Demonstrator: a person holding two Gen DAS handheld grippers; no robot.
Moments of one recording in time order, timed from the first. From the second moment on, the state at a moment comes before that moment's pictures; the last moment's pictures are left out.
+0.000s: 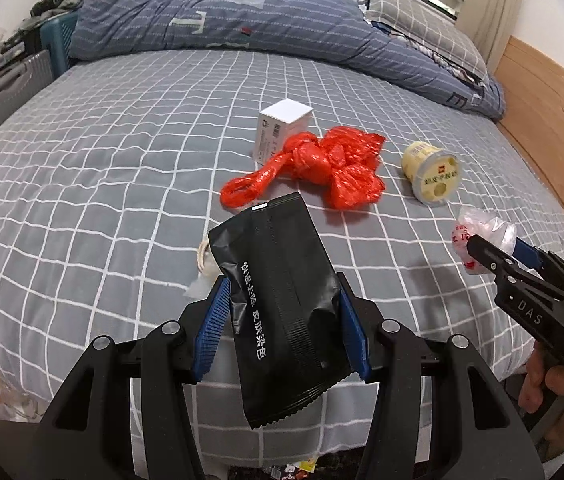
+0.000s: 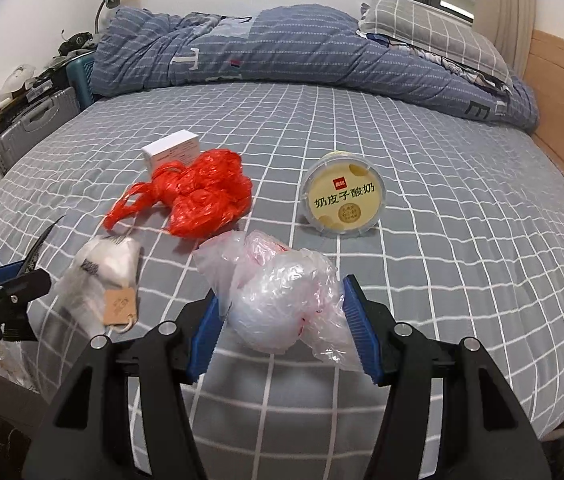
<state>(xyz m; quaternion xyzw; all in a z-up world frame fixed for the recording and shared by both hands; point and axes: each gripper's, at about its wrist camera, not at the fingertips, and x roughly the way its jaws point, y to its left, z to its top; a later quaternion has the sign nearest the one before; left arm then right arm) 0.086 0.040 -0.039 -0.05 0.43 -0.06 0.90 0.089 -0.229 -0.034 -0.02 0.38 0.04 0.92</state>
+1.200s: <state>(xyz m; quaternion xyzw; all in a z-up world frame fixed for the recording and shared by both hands) -0.026 0.008 -0.061 -0.03 0.45 -0.08 0.89 -0.052 -0.228 -0.045 -0.01 0.41 0.04 0.91</state>
